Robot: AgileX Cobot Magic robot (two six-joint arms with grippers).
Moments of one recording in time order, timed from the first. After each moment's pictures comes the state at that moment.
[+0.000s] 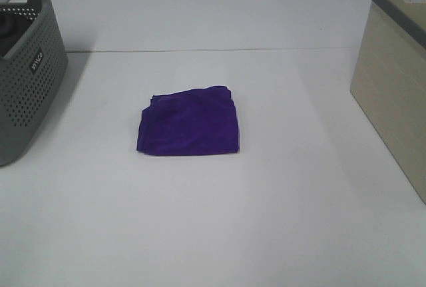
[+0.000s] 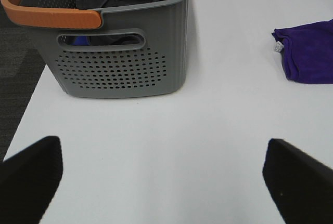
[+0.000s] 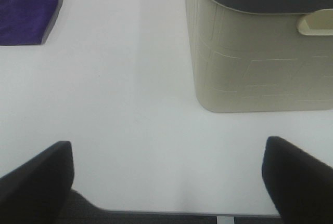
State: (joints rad) left arm 0.05 -0.01 -0.50 -0.01 1.04 0.02; right arm -0.06 0.00 -0.46 0.14 1.11 -0.14
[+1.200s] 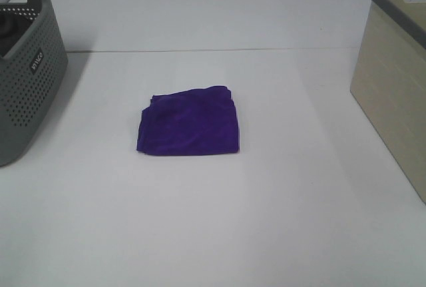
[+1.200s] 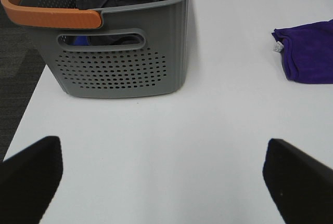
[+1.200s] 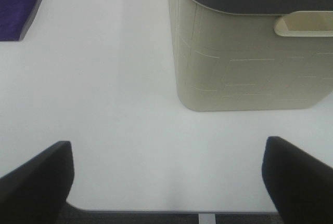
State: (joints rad) left arm 0.05 -0.01 -0.50 -0.01 1.04 0.02; right arm -0.06 0.00 -0.46 0.08 1.10 -0.15
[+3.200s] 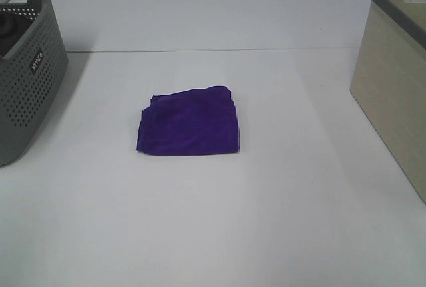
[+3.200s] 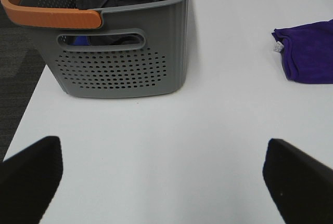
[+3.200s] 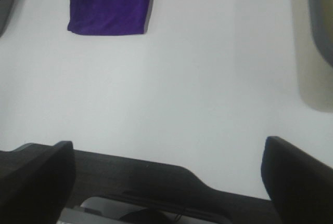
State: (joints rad) left arm 0.05 -0.01 -0.50 -0.01 1.04 0.02; right arm 0.04 0.70 -0.93 0.37 1.22 -0.05
